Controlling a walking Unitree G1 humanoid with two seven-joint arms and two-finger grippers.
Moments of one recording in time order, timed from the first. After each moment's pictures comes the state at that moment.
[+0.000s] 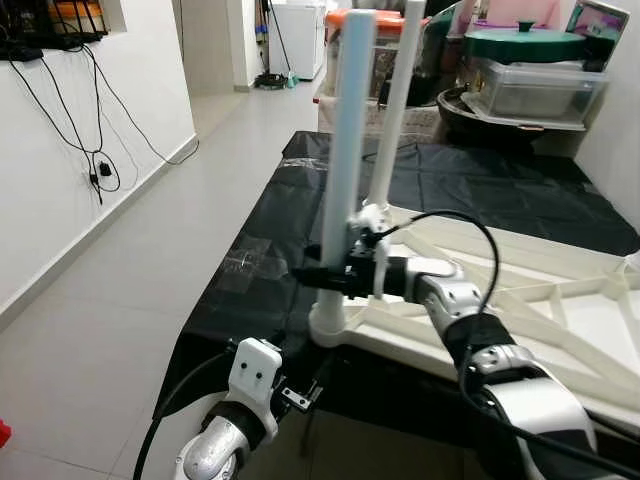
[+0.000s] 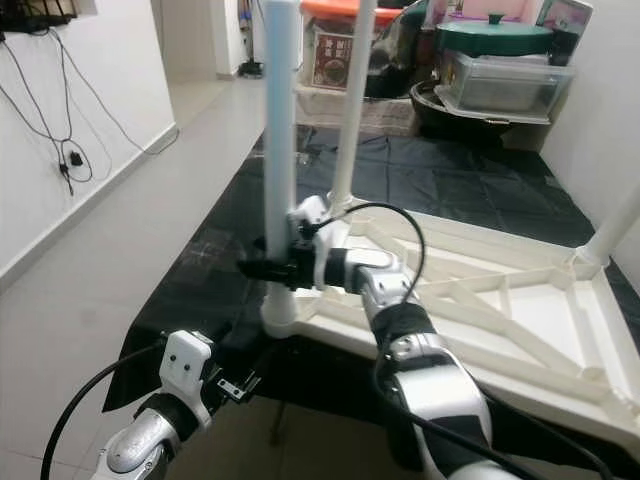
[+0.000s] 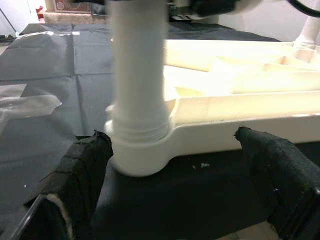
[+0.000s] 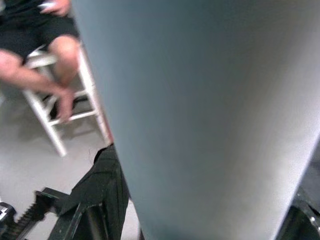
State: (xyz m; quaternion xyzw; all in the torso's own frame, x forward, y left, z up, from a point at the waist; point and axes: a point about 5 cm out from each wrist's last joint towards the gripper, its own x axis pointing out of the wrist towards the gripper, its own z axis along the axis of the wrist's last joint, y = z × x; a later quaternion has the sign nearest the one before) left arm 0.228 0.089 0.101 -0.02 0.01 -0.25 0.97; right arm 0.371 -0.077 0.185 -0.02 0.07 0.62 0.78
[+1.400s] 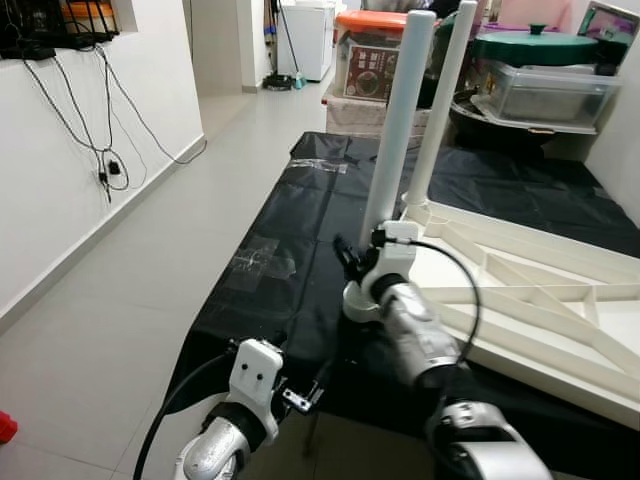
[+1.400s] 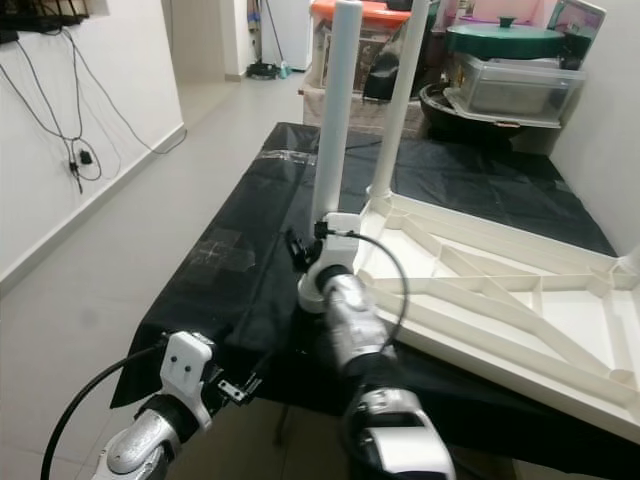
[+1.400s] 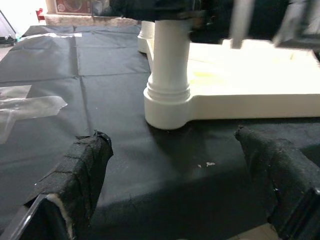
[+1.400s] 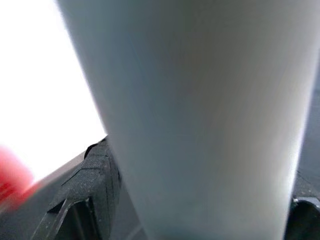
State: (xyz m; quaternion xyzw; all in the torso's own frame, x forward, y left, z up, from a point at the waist) left arm 0.230 0.089 0.102 -0.02 0.01 -0.26 0.97; right arm 0.373 -0.114 0.158 0.07 0.03 0.36 0.93
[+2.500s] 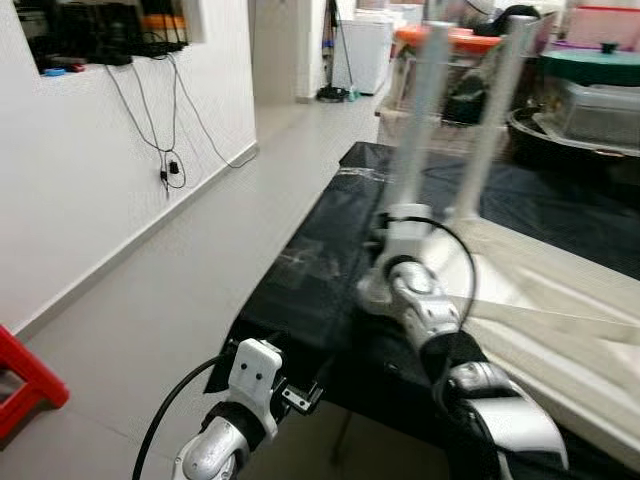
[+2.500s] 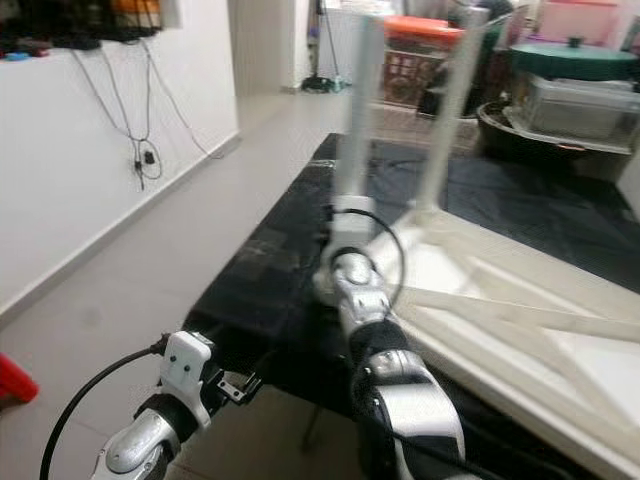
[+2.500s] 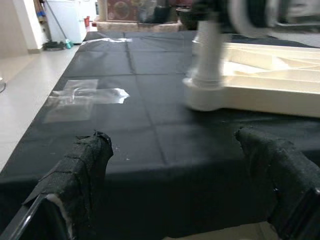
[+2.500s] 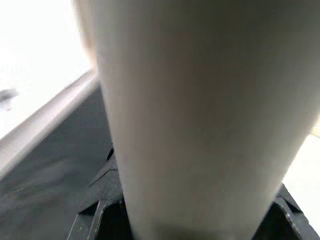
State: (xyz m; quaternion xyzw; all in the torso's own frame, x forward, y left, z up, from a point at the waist) left arm 0.230 0.091 0.101 -0.02 0.01 -0.25 0.97; right arm 0.386 -0.146 0.159 0.05 0.04 -0.16 0.99
